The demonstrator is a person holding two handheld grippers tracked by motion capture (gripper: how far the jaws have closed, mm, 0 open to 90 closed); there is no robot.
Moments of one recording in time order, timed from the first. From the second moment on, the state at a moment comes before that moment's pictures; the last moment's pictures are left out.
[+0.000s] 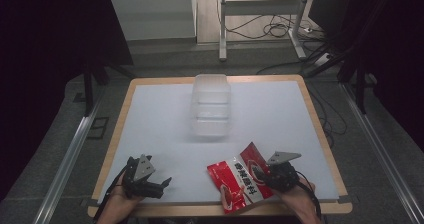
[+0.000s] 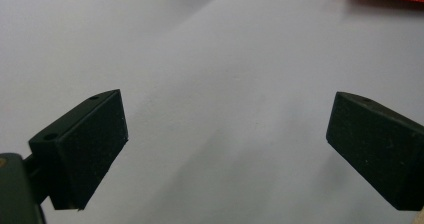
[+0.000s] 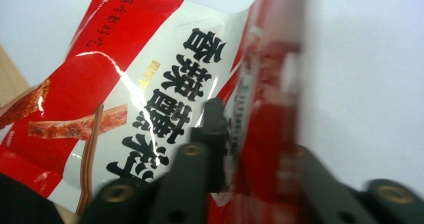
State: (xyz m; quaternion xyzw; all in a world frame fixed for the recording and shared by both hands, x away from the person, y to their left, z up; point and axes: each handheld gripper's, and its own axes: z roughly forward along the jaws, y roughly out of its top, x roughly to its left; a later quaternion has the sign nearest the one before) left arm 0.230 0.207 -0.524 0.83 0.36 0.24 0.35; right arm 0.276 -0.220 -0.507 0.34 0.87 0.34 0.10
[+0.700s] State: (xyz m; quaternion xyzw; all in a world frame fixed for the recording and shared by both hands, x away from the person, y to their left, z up) left arm 0.230 0.208 -0.523 0.83 0.36 0.24 0.35; right arm 0.274 -0.209 -0.472 0.34 0.86 0.37 0.11
